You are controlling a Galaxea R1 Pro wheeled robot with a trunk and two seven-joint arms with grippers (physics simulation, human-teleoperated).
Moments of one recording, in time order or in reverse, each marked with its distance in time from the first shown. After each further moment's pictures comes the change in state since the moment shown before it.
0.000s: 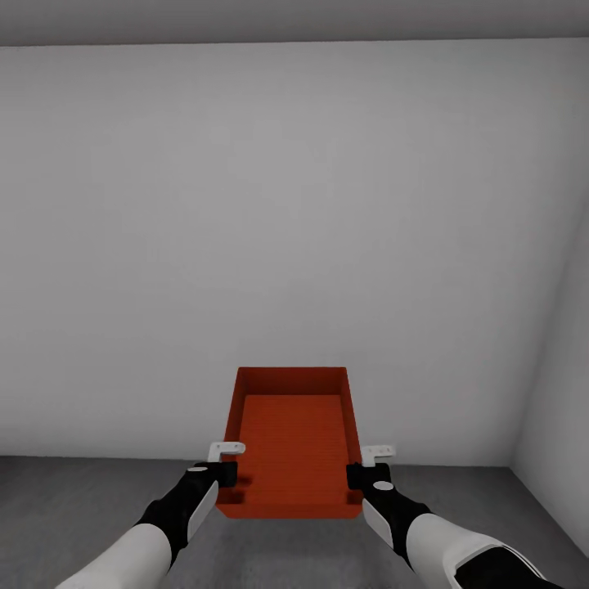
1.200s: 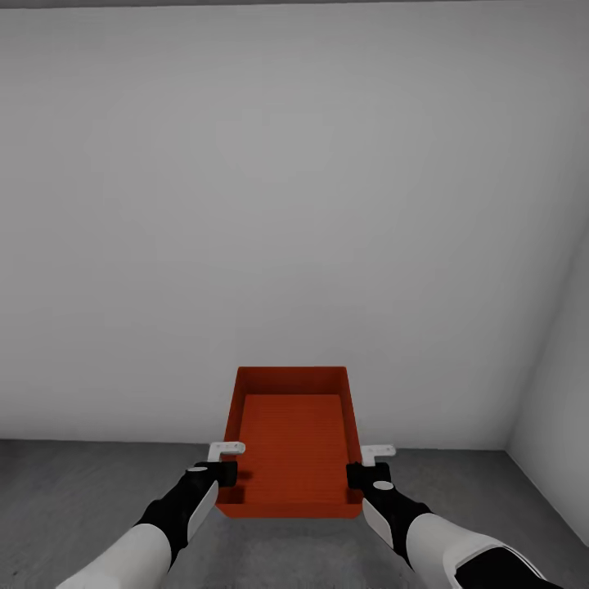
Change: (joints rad) left arm 0.001 0.000 -0.001 -0.002 0.001 -0.002 0.000; right arm 0.000 0.000 -0.009 -0.003 0.011 0.002 0.000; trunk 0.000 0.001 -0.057
